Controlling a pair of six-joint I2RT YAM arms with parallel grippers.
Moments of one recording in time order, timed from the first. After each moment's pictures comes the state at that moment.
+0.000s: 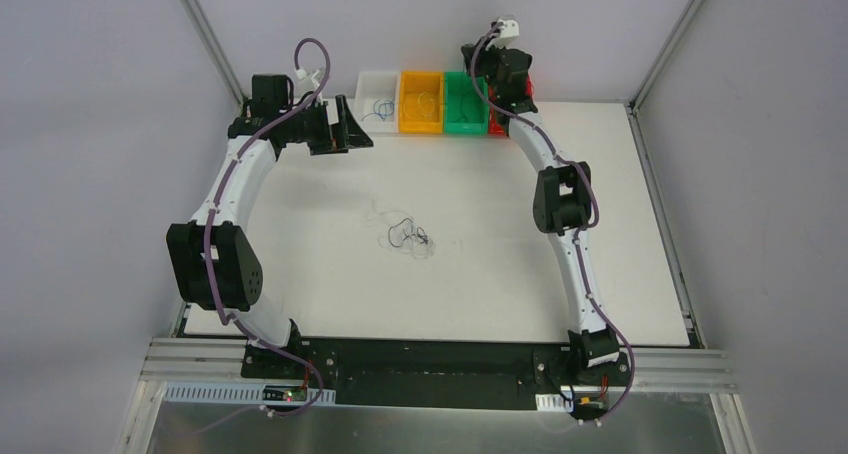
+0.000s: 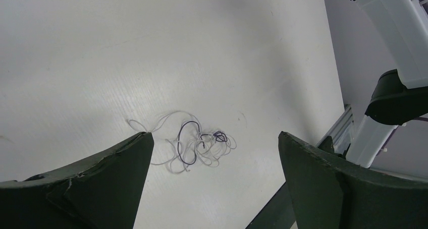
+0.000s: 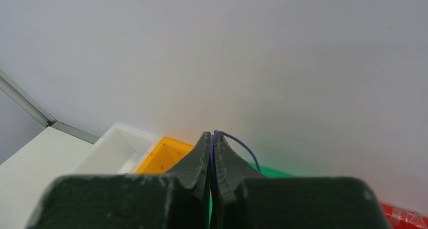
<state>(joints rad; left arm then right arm) -0.02 1.62 1.47 -0.54 0.75 -0.26 0.29 2.66 2.48 0.34 -0.18 0.24</state>
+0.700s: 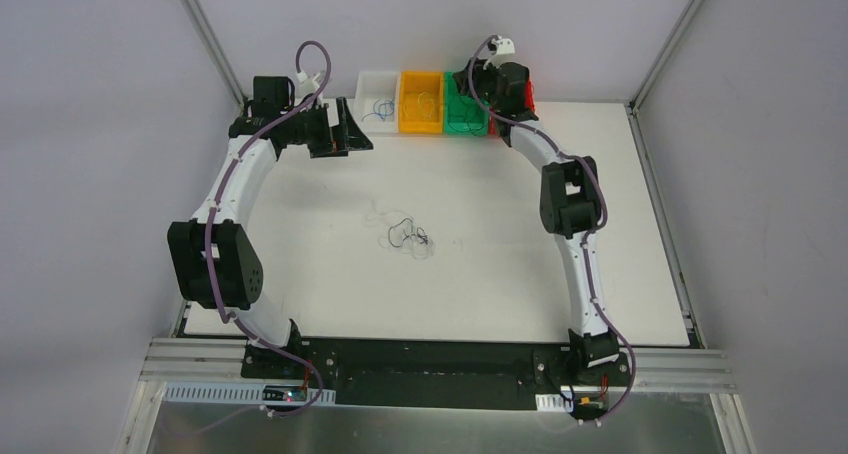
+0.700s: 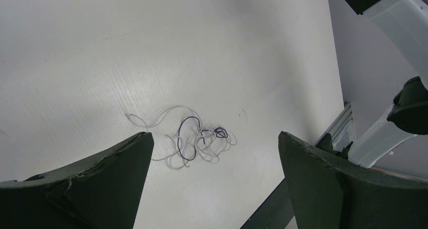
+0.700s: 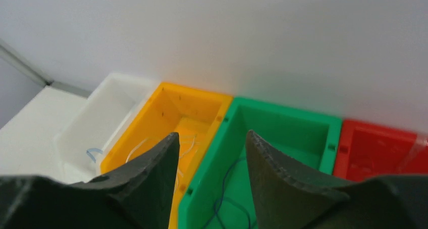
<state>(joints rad) -0.02 1.63 1.47 -0.57 0.75 -0.26 0.30 2.56 2.21 0.36 -0.18 0.25</state>
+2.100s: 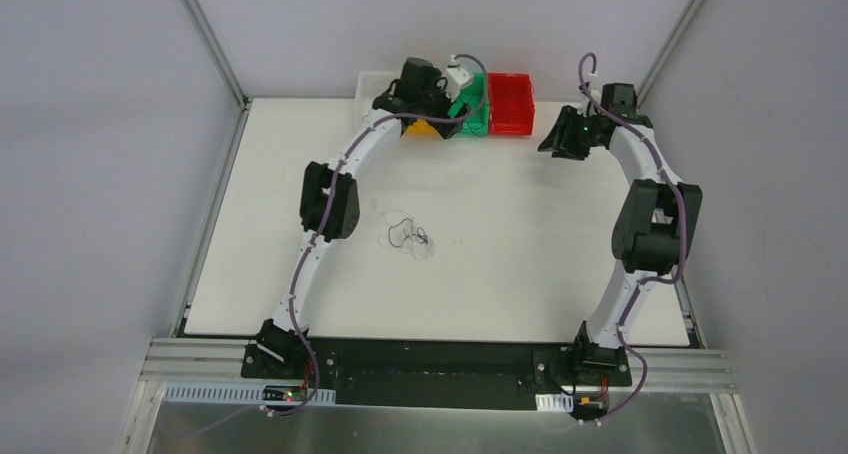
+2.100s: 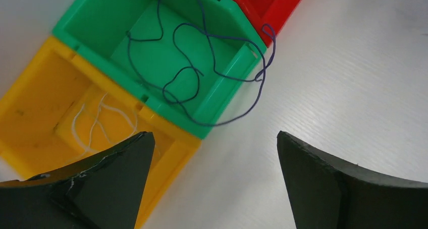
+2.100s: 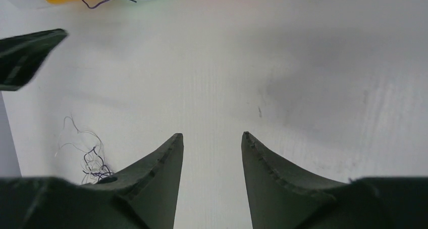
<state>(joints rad) -0.43 2.49 2.43 -0.47 0.38 0.33 -0.04 1.99 1.67 -0.60 -0.49 0.18</state>
